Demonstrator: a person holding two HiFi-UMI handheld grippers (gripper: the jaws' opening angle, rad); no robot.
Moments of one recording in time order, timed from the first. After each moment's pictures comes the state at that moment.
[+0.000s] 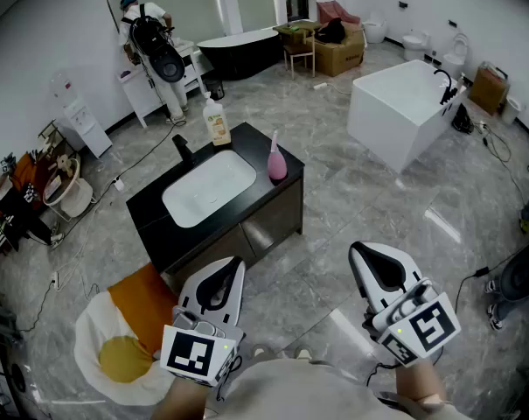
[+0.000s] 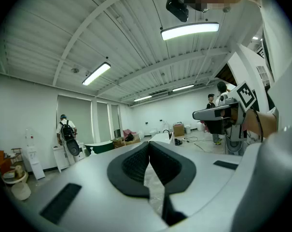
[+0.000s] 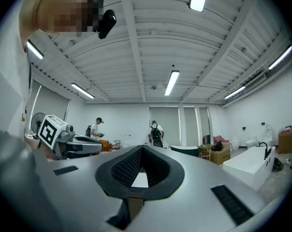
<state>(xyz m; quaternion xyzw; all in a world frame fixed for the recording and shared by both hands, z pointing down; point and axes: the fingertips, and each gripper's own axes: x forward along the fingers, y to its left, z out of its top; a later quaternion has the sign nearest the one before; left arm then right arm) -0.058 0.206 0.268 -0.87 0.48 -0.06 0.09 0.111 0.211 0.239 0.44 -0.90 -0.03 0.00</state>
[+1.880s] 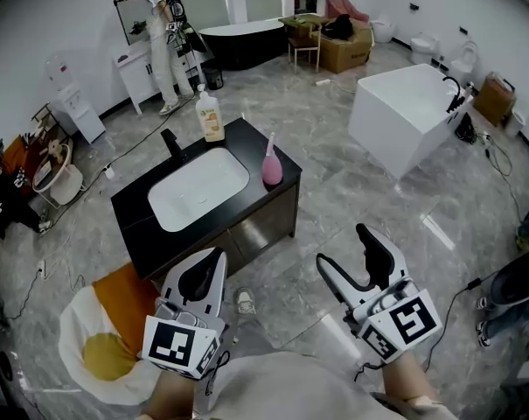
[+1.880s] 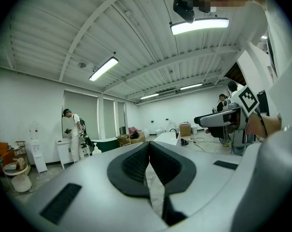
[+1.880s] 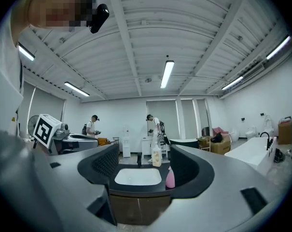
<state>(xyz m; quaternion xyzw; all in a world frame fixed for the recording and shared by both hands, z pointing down) -0.067 0.111 0.302 -0.86 0.51 -0.06 0.06 0.112 0.105 0.285 0.45 -0.89 0.01 0.01</state>
